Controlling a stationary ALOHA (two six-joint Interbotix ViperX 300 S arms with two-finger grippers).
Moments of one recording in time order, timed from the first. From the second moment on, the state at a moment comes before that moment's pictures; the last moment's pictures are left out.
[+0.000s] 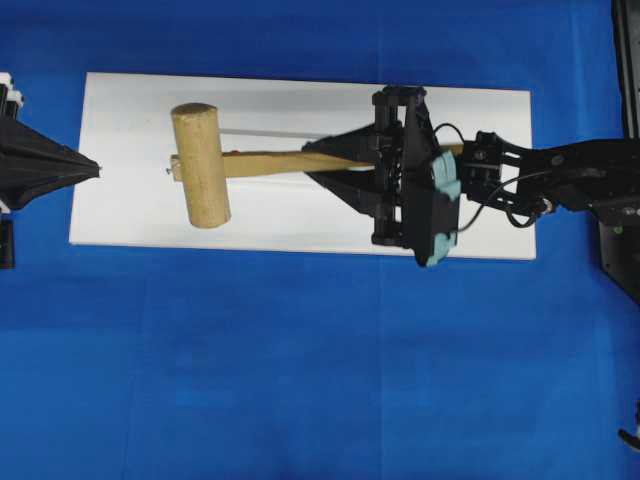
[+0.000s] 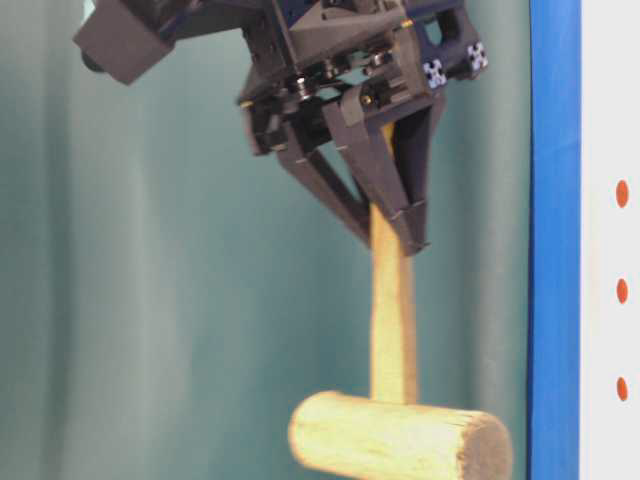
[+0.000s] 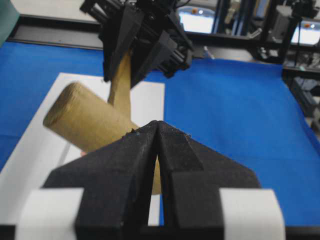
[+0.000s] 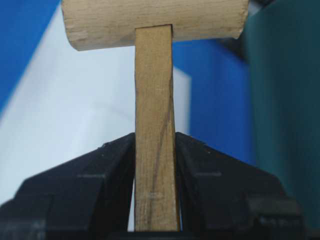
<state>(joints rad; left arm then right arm) 0.00 -1.00 1.25 -0.01 -0.23 -0.09 -0.01 -0.10 0.78 0.43 -0.51 -0.89</state>
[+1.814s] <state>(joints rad) 0.11 -0.78 1.22 -0.02 -0.43 -0.37 0.01 -0.10 0.77 0.44 -0.62 -1.17</state>
